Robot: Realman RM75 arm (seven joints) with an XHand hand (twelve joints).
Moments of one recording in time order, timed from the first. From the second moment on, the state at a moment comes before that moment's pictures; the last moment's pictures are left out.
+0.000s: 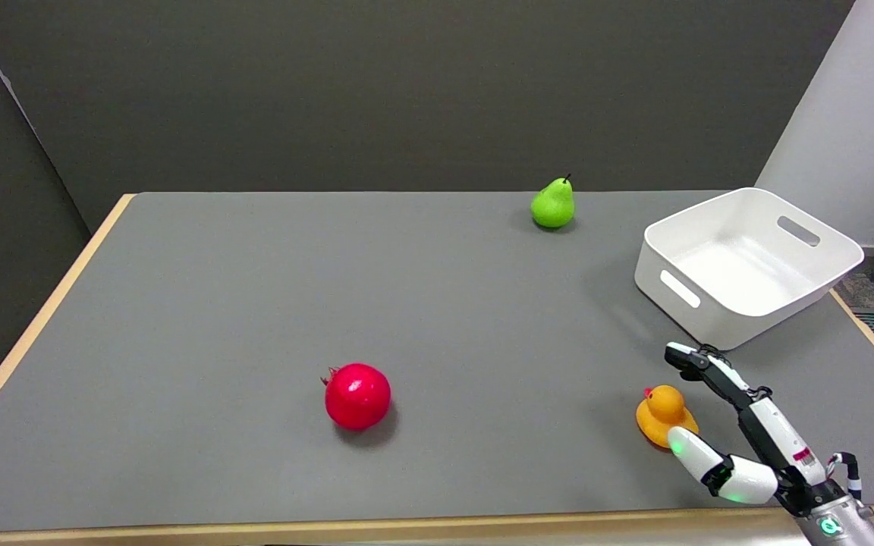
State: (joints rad) arm -0.48 -0.90 -2.13 0.85 0.86 1.58 1.01
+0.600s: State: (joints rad) arm -0.42 -0.90 -2.14 0.80 0.86 1.53 1.01
